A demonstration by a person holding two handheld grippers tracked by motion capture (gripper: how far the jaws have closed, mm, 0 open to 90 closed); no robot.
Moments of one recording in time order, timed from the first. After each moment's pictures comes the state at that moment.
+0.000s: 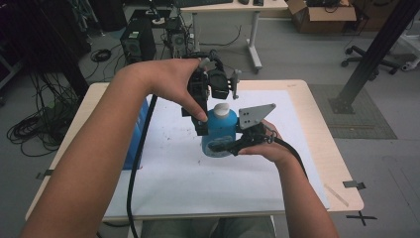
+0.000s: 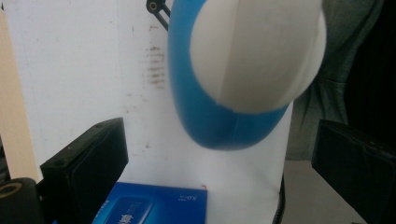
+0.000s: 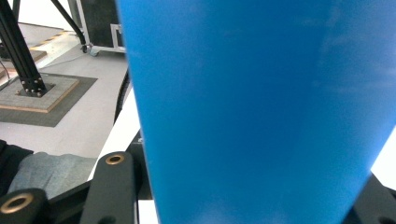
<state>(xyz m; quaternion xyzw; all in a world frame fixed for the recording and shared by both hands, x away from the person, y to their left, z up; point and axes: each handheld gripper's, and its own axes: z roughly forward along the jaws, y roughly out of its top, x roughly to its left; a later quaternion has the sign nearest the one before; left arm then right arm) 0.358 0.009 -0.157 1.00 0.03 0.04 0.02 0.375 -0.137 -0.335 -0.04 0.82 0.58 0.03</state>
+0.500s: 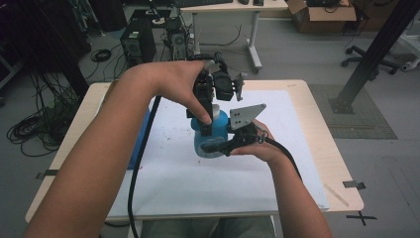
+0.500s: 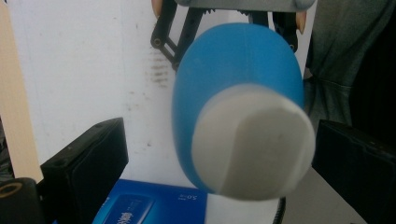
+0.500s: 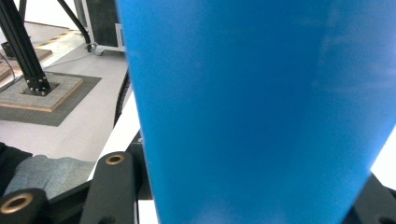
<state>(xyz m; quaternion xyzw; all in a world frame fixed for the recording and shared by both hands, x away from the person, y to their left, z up) 0.358 -0.001 -0.162 1.00 0.05 0.05 0.01 0.377 -0.119 -0.338 -0.05 0.82 0.58 0.02</state>
